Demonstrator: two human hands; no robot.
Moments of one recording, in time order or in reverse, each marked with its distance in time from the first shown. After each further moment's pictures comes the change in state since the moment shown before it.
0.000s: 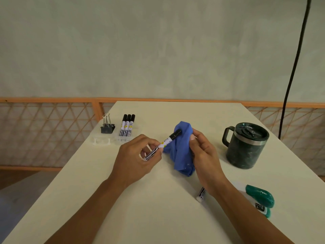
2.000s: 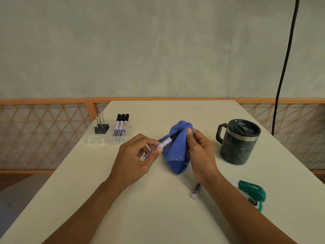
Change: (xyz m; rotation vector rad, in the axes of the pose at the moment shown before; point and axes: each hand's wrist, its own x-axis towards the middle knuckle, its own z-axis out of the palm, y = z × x) left_hand -0.001 0.010 0.008 -0.139 -0.086 -0.096; right_hand 0.011 0.001 -0.002 0.062 0.123 0.042
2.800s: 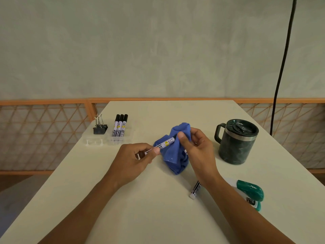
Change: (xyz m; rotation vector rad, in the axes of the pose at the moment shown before) left_hand 0.003 -0.001 -0.008 -0.029 -0.183 -0.246; right_hand -0.003 -0.002 -0.006 -0.052 -0.029 -0.106
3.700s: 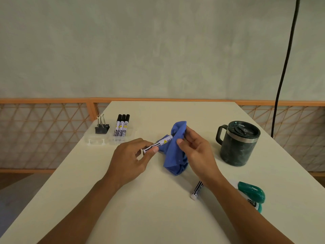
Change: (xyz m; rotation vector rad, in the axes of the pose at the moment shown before) left_hand 0.005 -0.022 0.000 0.172 0.161 0.214; right_hand -0.002 -0.008 -0.002 -0.036 -0.212 -0.016
